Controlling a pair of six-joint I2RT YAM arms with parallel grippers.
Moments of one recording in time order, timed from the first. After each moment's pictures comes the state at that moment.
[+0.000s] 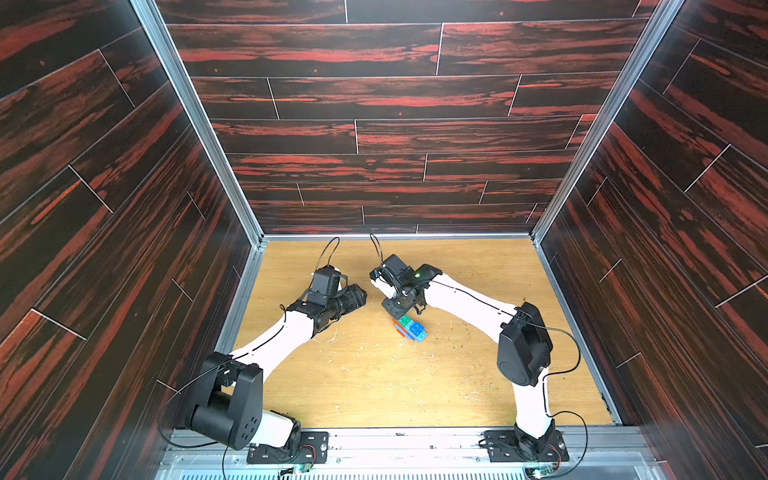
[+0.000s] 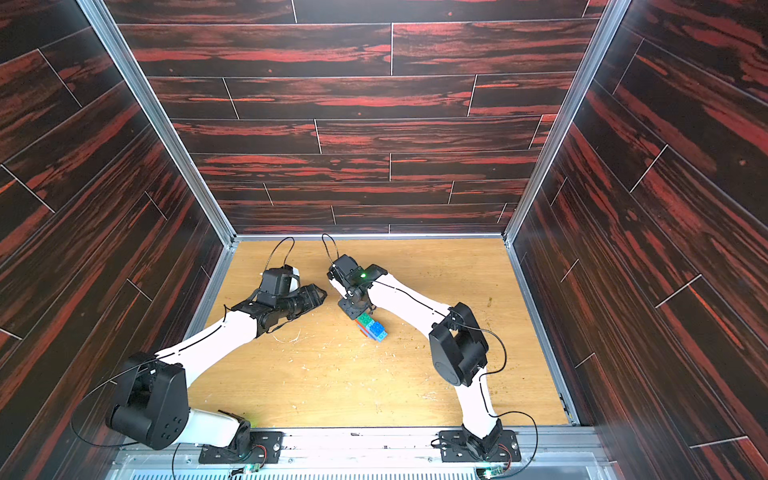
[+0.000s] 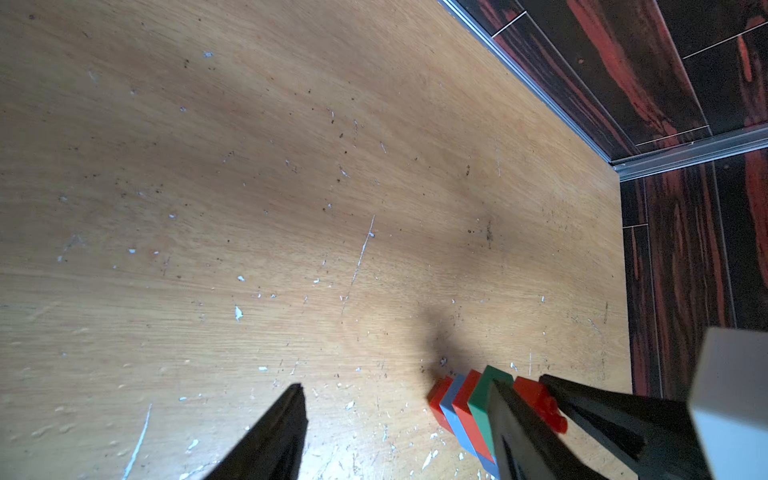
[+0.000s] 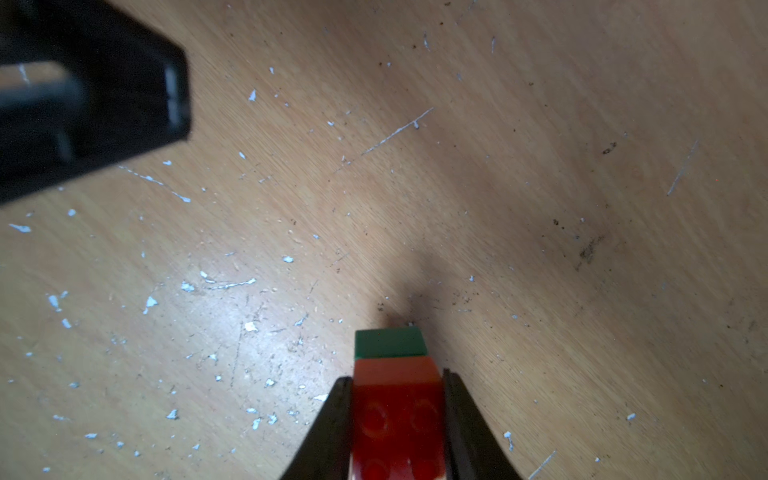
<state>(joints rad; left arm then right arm) -0.31 1.44 0.90 -0.18 0.21 -0.73 0.84 2.03 1.78 -0.91 0.11 -0.04</state>
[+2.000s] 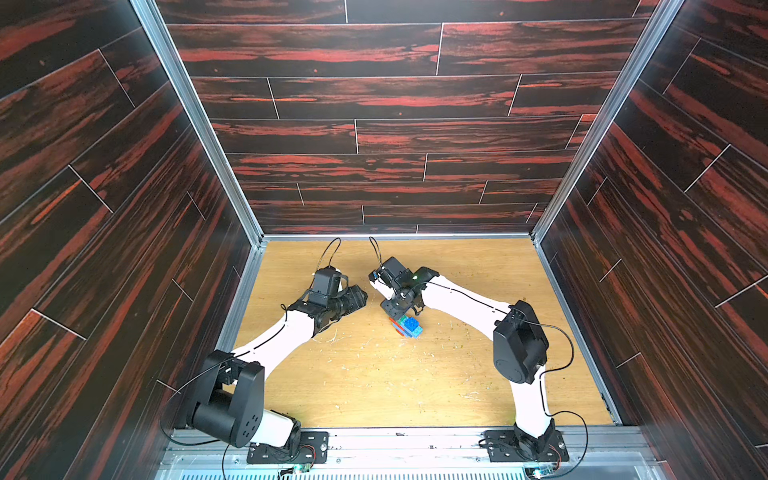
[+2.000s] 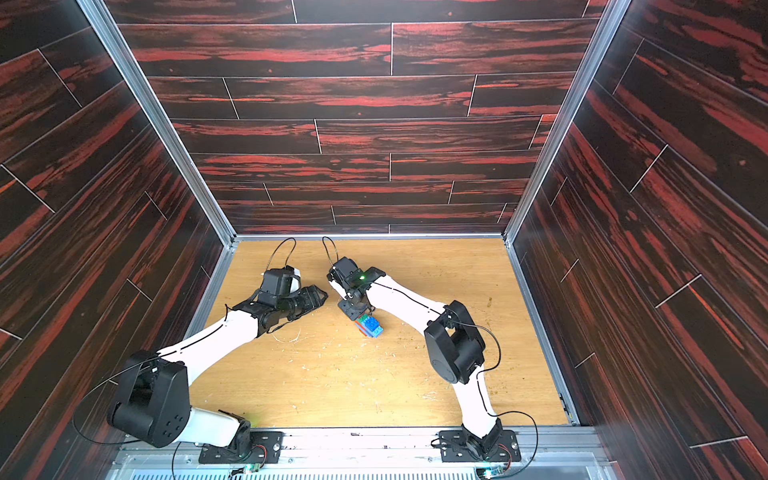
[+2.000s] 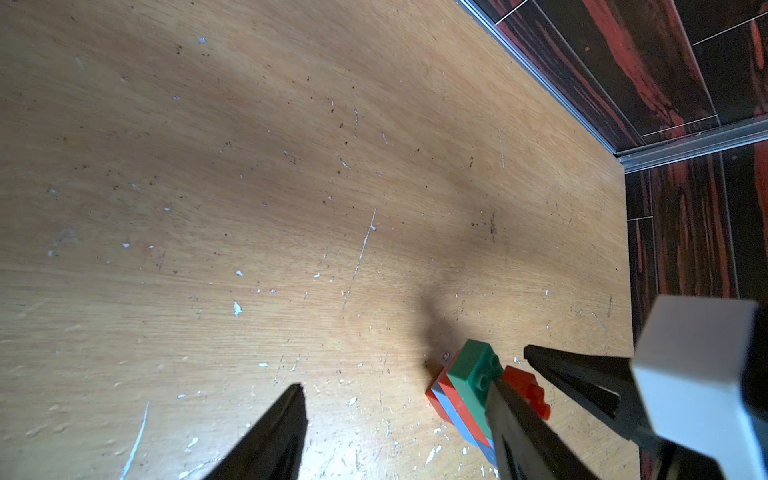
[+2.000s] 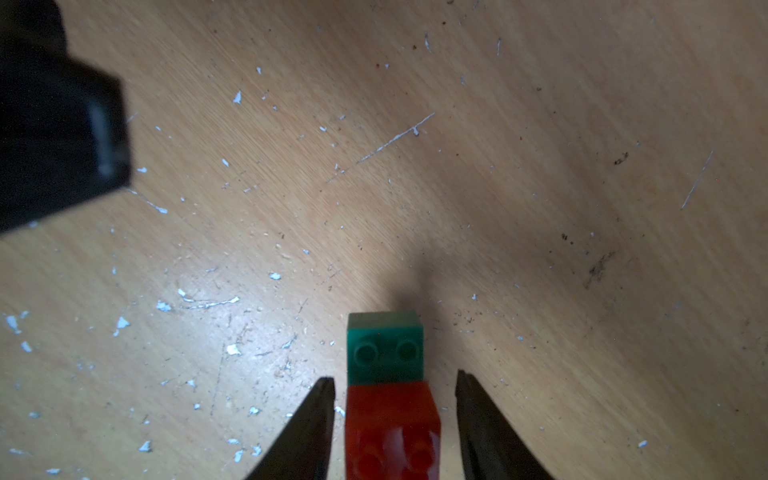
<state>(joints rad) -0.31 1.45 0.90 -0.19 0.22 -0.72 0.84 2.06 1.75 -0.85 0.11 -0.06</state>
